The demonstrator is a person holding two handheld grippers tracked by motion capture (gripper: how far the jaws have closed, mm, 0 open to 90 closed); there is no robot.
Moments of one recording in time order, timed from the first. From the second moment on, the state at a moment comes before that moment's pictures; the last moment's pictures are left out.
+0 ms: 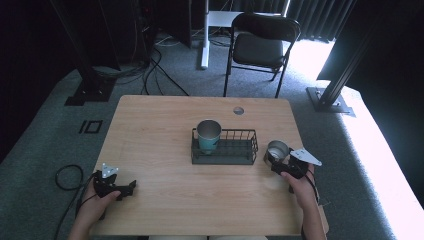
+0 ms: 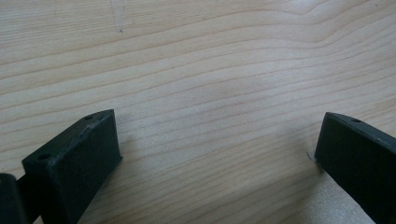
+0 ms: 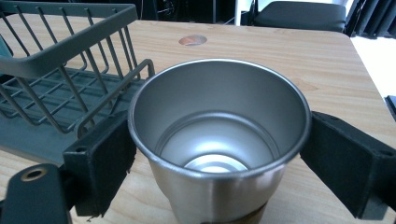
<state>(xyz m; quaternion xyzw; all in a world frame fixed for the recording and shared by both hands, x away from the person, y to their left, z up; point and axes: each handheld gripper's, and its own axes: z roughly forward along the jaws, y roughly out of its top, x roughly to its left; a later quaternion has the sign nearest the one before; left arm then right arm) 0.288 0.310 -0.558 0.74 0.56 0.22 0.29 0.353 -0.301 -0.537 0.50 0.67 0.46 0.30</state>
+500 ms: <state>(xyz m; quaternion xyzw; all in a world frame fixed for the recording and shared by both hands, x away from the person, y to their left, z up) 0.288 0.310 -0.558 0.74 0.56 0.22 0.29 0.361 -0.295 -0.536 0.49 0.67 0.47 0.30</state>
